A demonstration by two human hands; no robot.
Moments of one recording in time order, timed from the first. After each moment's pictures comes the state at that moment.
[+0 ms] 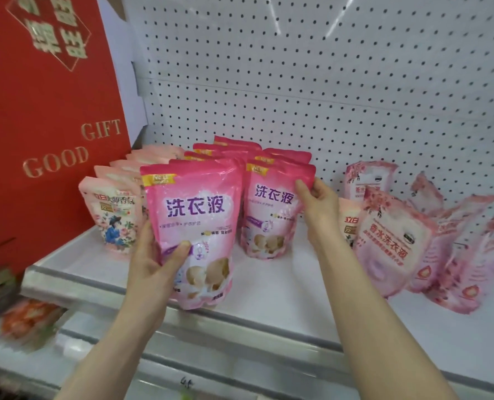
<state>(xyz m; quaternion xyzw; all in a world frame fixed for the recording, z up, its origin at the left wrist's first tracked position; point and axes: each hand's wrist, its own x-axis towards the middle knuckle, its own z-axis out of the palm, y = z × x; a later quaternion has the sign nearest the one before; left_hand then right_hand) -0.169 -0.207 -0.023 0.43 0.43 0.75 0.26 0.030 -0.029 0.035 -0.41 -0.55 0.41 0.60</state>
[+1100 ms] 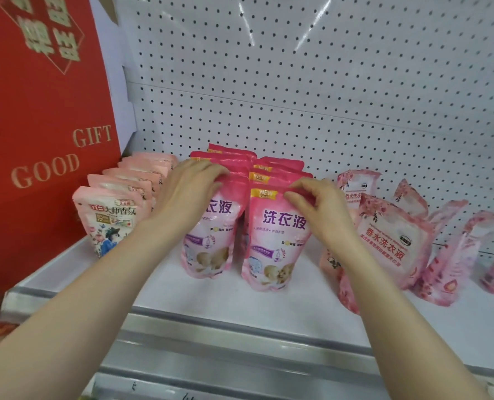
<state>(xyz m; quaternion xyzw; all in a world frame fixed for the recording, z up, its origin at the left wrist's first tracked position) -0.209 -0.117 0.073 0.71 0.58 0.36 -0.19 0.034 -0.082 0.075 -0.42 -0.80 0.04 0.43</state>
